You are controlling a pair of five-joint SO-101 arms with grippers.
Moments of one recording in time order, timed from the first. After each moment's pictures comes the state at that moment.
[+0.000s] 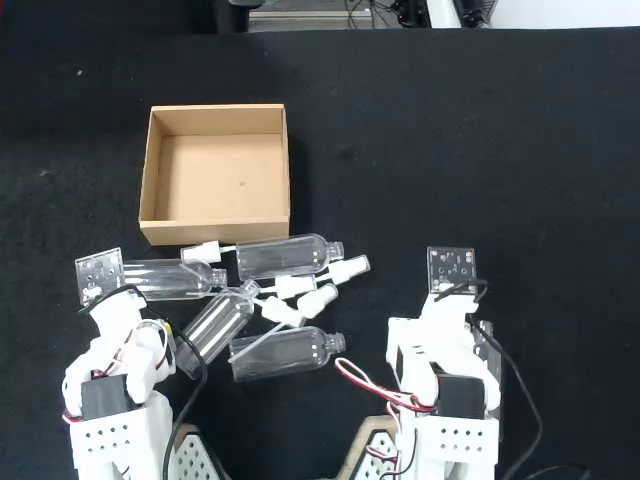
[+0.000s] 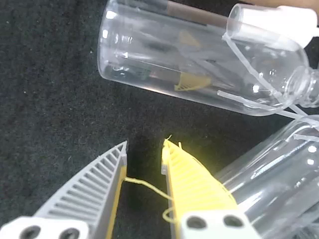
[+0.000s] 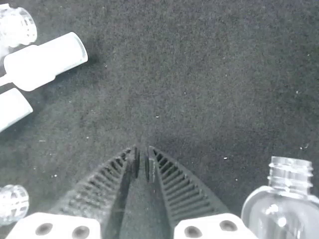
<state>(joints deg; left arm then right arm) -17.6 -103.0 96.1 72.5 2.4 4.7 -103.0 96.7 73.5 0.5</state>
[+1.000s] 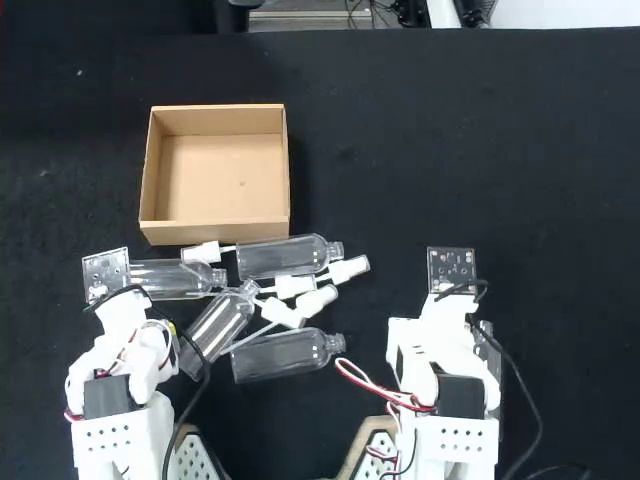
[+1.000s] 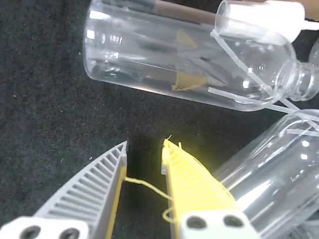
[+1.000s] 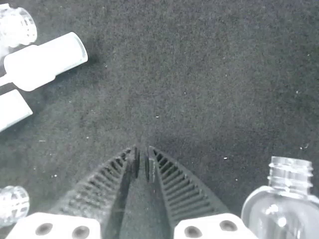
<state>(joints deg) -15.6 -103.0 96.1 72.5 2.4 4.7 -103.0 96.7 73.5 0.5</state>
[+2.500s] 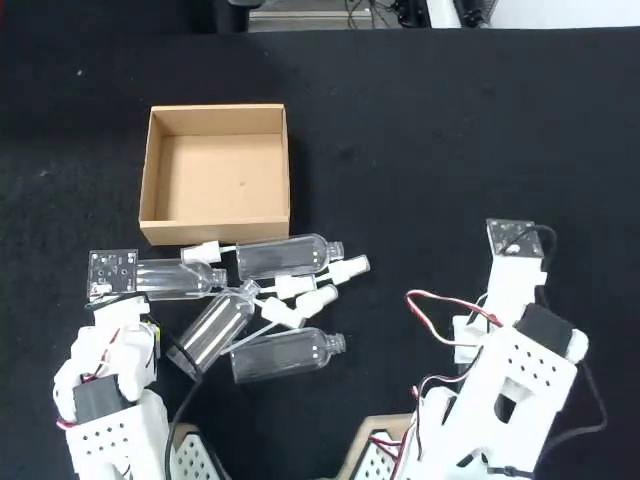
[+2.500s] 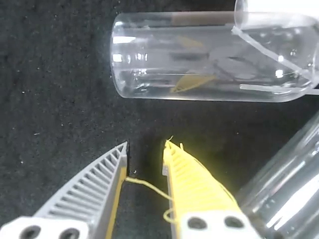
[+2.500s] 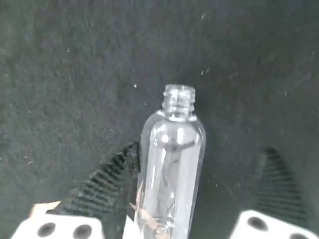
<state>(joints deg) -24.5 -102.9 96.1 69.8 -18.6 33.1 -53.7 64.8 77.2 31.6</state>
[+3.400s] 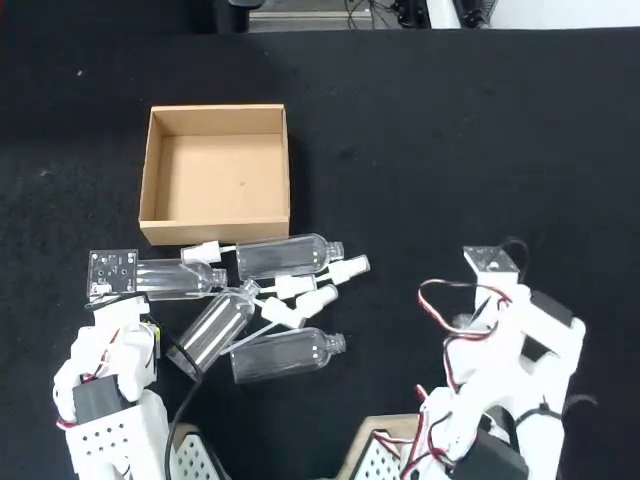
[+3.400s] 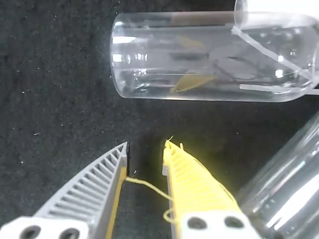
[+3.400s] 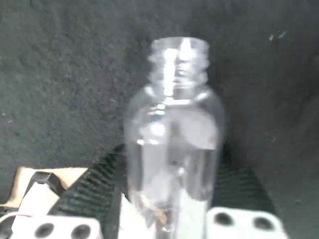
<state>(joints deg) -24.5 -102.9 96.1 69.8 -18.7 34.6 -30.7 66.2 70.2 40.5</state>
